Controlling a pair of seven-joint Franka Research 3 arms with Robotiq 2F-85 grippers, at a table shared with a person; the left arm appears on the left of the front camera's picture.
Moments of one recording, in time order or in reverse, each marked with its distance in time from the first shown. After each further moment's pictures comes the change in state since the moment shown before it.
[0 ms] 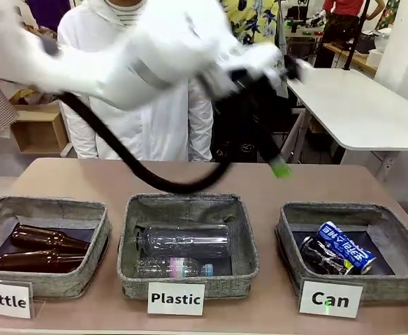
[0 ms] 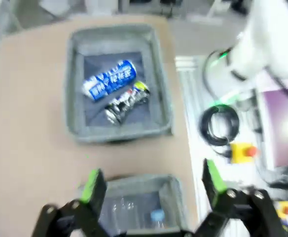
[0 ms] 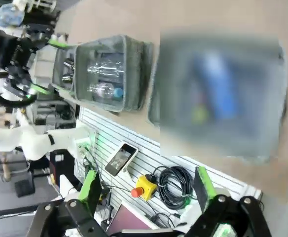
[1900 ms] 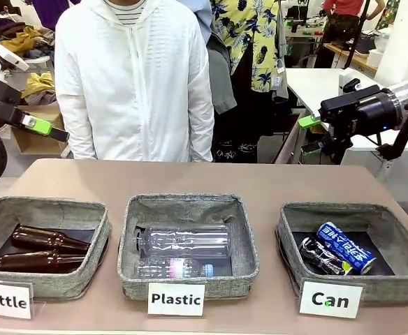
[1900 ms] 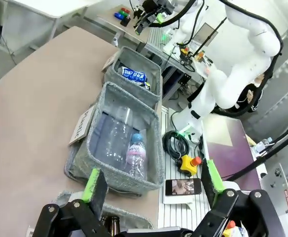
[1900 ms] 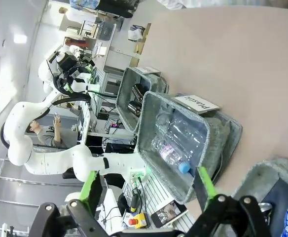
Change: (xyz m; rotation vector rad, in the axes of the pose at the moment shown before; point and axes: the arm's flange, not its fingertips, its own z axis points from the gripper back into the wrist) left arm -0.394 0.026 0.235 -0.117 -0.562 0.444; right arm 0.182 0.029 -0.167 0.409 0.032 0.077
